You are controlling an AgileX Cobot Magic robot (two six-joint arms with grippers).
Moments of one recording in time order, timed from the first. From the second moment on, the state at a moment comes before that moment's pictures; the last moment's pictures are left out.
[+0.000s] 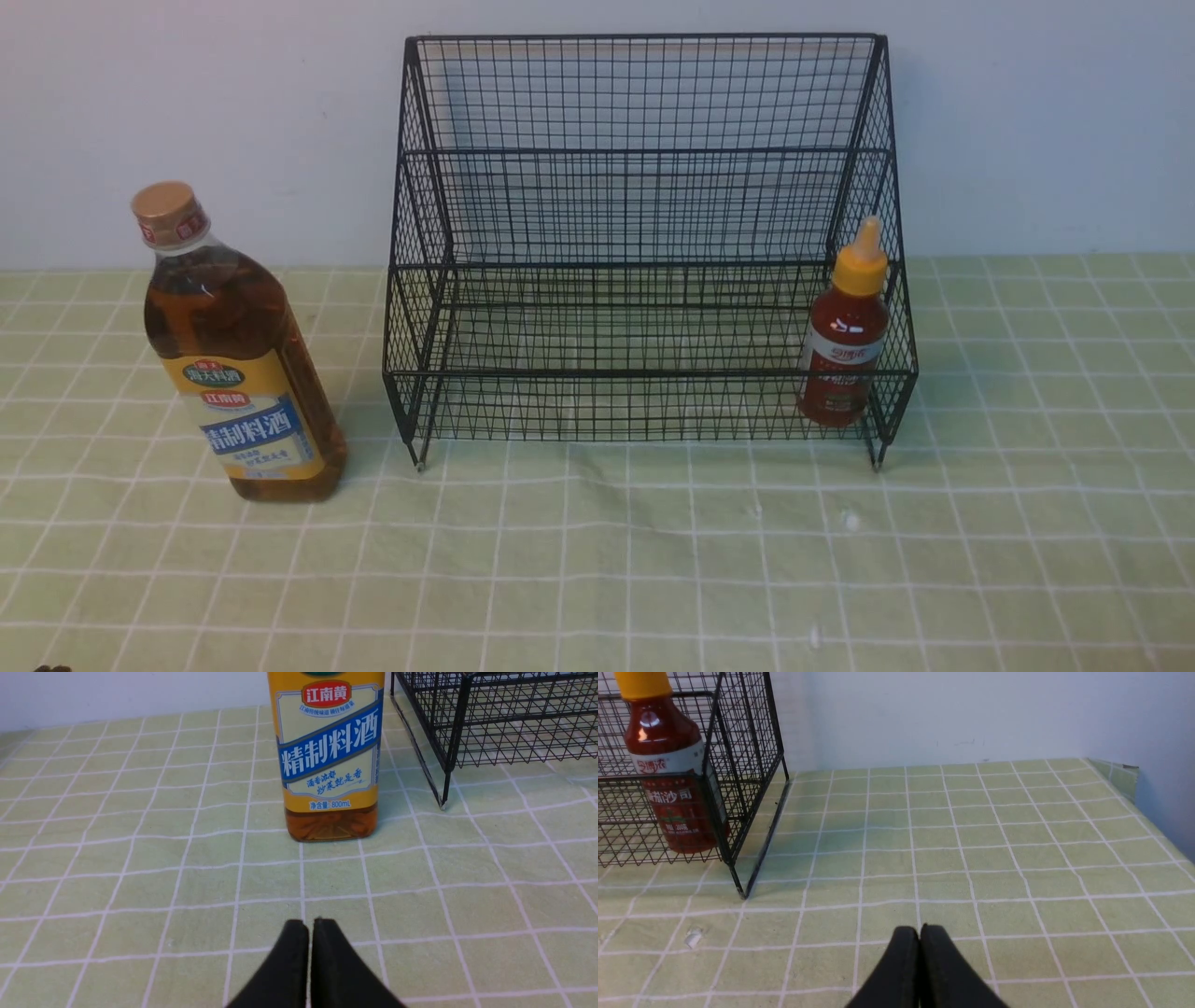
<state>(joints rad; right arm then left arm) -0.06 -0.01 0.02 -0.05 0.39 0.11 -0.06 -0.01 0.02 0.06 0.39 -0.04</state>
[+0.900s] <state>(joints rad) -0.06 -0.01 0.02 -0.05 0.39 0.11 -0.06 -0.01 0.03 0.06 -0.39 -0.08</state>
